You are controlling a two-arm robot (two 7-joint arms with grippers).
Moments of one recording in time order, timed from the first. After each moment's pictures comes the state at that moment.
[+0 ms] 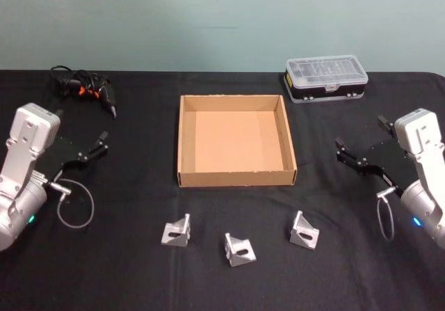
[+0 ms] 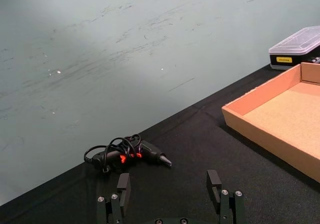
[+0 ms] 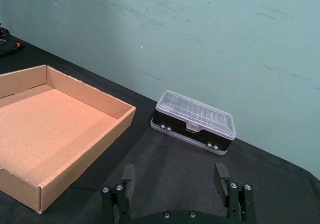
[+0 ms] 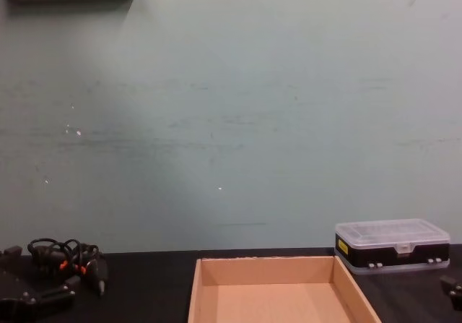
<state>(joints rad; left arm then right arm) -0.20 0.60 0.45 -1.41 -0.25 -0.12 0.03 0.20 0.60 -0.45 -1.41 0.25 -0.12 -0.03</state>
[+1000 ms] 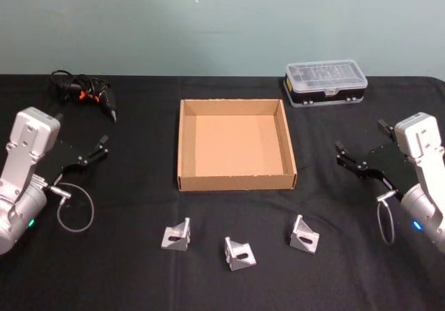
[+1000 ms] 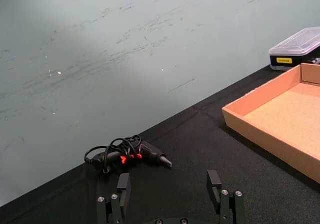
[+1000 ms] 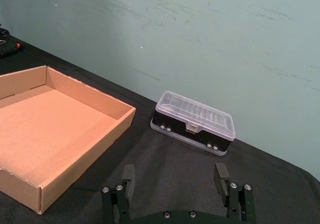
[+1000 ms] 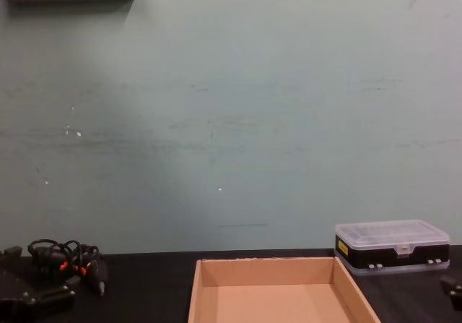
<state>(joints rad) -0.20 0.60 0.45 -1.41 -0.25 -0.12 0.03 0.20 0.60 -0.45 -1.41 0.25 -0.12 -0.03</state>
